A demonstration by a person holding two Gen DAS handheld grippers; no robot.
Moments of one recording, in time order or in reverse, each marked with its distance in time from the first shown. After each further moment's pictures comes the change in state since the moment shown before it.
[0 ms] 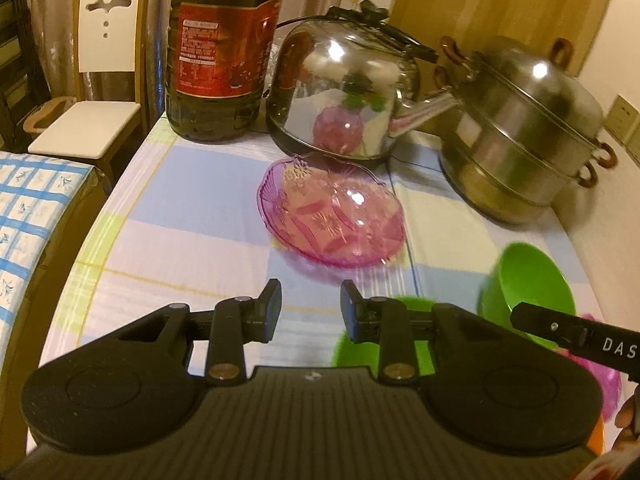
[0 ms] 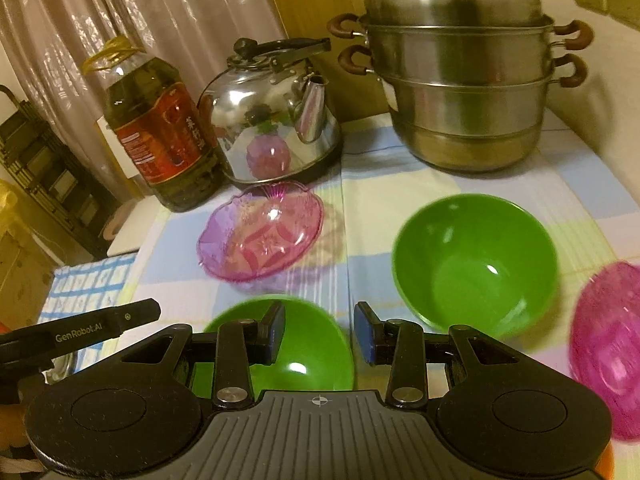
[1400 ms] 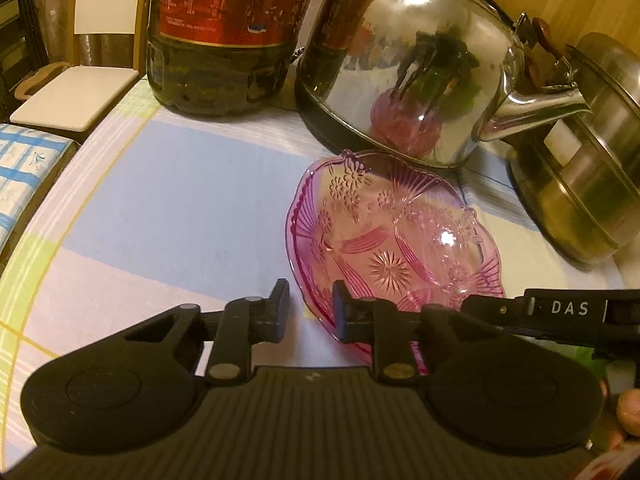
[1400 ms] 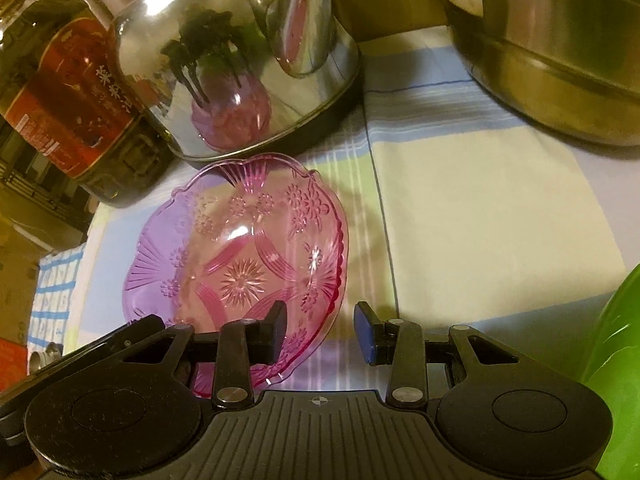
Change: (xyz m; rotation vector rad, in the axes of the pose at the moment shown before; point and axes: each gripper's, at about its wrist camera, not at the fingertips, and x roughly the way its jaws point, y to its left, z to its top) left arm 0.145 0.045 0.036 -0.078 0.054 0.001; right arm 0.203 -0.008 0.064 0.076 0.228 0.020
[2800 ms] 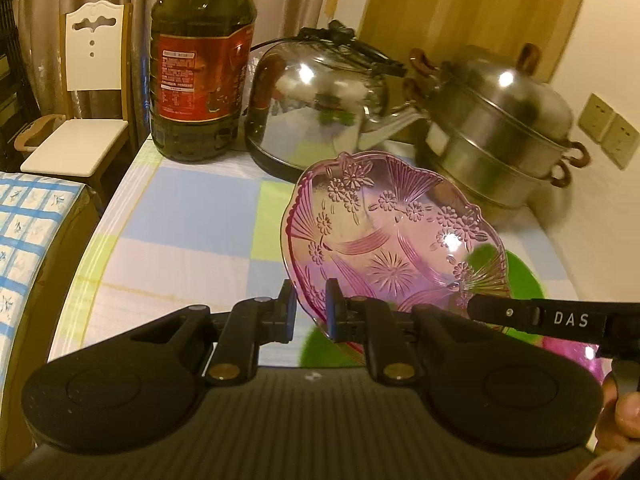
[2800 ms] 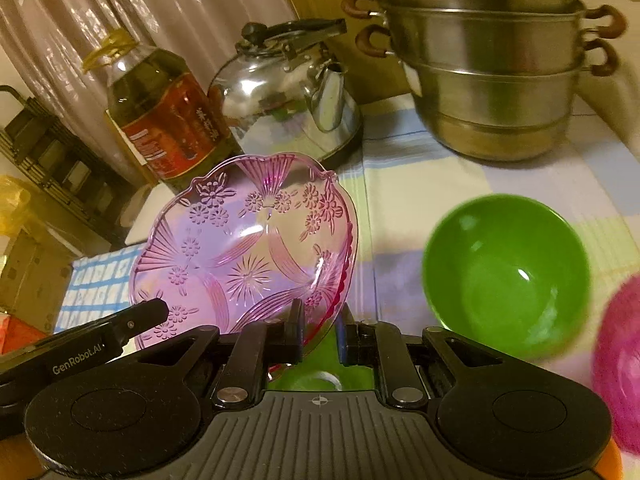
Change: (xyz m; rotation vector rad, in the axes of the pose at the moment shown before) left arm -0.188 -0.067 -0.056 0.131 -0.082 -0.033; right arm -0.191 0.012 -0.089 -0.047 -0.132 0.035
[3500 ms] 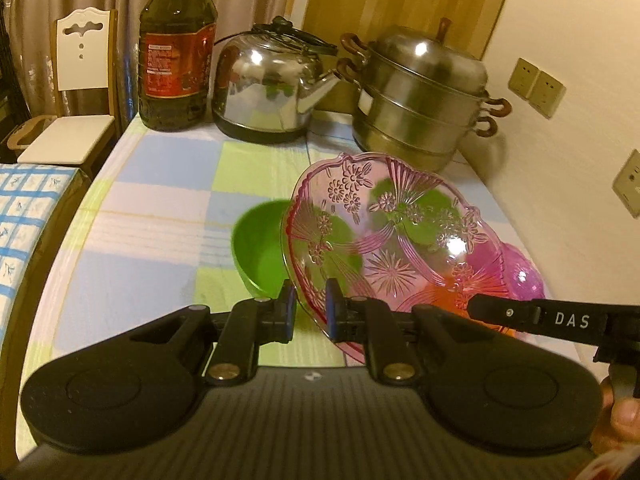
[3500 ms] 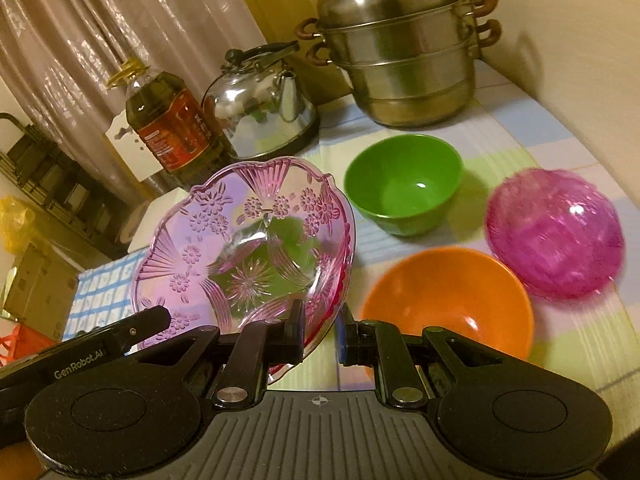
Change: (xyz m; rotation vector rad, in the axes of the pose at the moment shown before) left arm -0.104 -0.061 -0.093 0.039 0.005 -0.052; right arm -0.133 -0.032 -0.109 0.079 -0.066 -0.022
